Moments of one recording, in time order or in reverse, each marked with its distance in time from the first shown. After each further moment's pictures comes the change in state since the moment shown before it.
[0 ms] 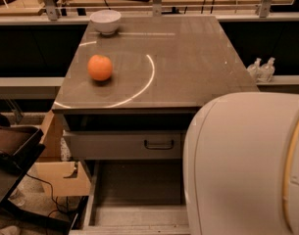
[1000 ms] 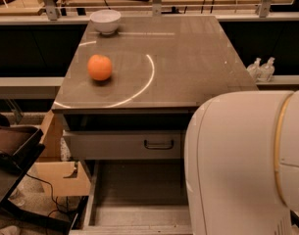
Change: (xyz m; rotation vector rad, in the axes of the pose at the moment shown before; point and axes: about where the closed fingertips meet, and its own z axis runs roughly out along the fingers) arm -0.053 0.009 0.032 0.021 -0.067 -0.299
